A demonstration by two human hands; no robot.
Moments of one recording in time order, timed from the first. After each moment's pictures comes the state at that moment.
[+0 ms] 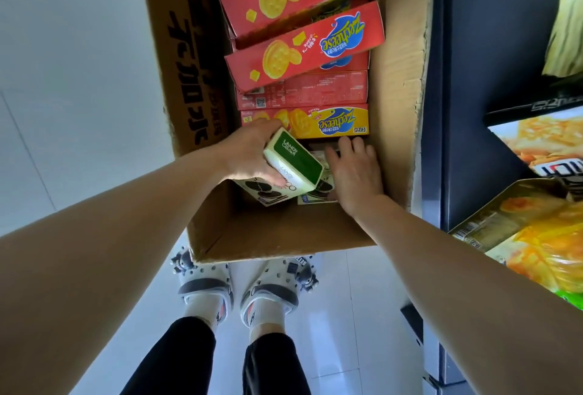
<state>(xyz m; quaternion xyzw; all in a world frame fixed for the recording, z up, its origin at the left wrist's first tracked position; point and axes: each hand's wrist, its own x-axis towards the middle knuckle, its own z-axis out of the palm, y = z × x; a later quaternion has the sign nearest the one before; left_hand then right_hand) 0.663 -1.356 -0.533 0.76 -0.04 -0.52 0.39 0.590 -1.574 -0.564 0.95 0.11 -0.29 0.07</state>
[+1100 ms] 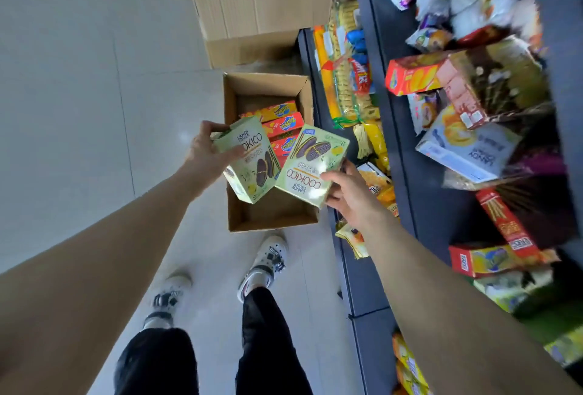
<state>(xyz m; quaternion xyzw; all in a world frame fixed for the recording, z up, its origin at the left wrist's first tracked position) 0.665 -1.294 -0.082 0.75 0.21 -0.26 0.56 0.613 -1.567 -0.085 0.58 -0.40 -0.28 -0.65</state>
